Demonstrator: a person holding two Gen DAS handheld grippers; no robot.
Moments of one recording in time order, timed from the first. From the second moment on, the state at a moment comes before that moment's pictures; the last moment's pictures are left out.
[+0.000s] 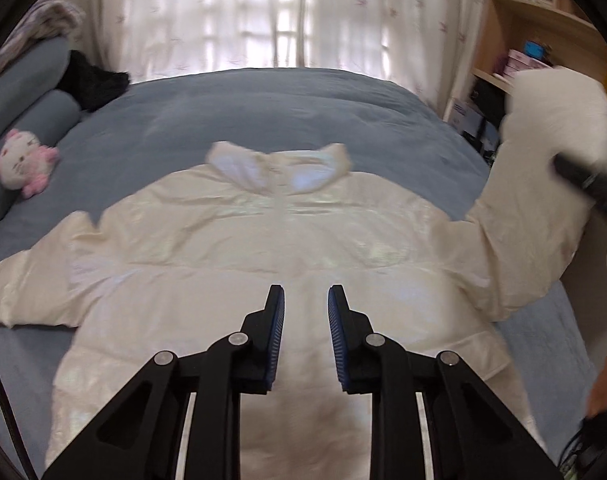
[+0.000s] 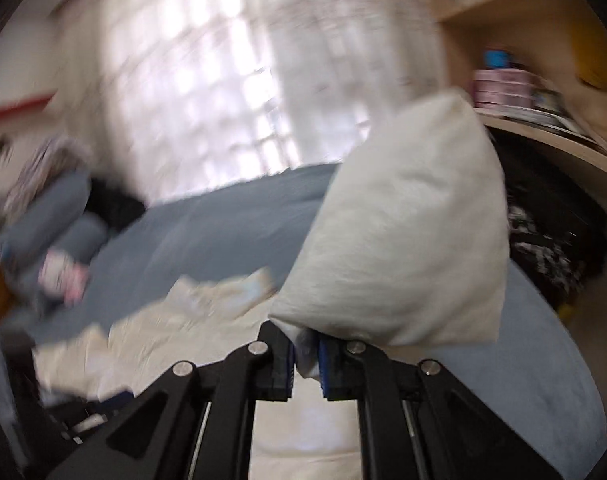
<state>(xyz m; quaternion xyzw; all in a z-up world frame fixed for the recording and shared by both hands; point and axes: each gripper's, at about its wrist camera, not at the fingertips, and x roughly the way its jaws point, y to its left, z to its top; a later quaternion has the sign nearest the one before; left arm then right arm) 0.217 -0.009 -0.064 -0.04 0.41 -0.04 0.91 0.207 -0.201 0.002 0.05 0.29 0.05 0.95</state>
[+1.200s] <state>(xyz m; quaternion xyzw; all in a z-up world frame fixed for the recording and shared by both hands) 0.226 0.054 -0.163 -0.23 0.52 -0.16 0.81 0.142 -0.144 -0.165 0.11 0.47 0.13 0.87</state>
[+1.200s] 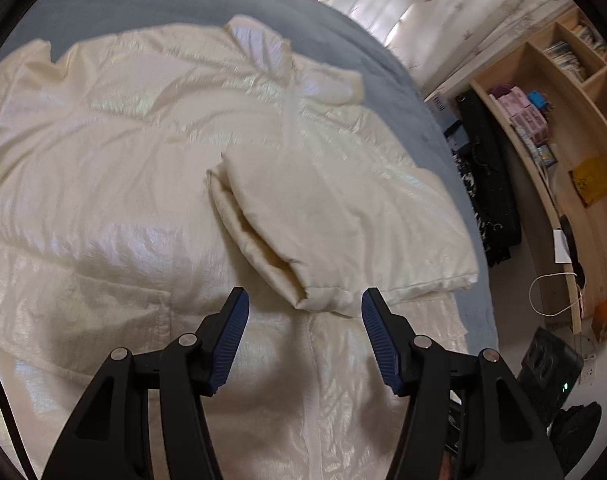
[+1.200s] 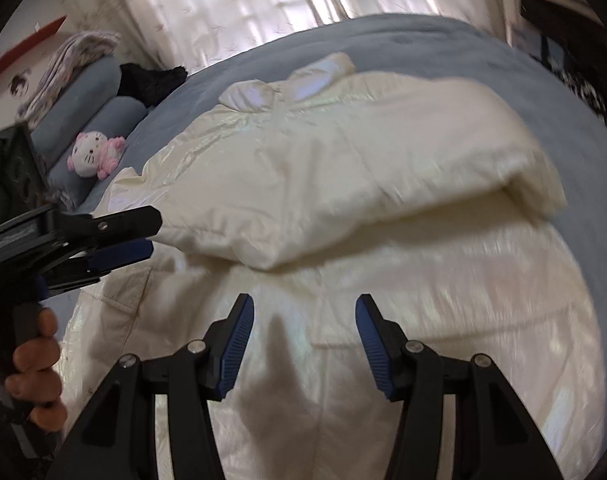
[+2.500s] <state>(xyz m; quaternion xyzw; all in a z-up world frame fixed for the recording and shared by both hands) 0.366 0.091 -0.173 -0.13 0.51 -0.07 0.85 0.277 -0.303 -0.146 0.20 0.47 0.03 0.86</state>
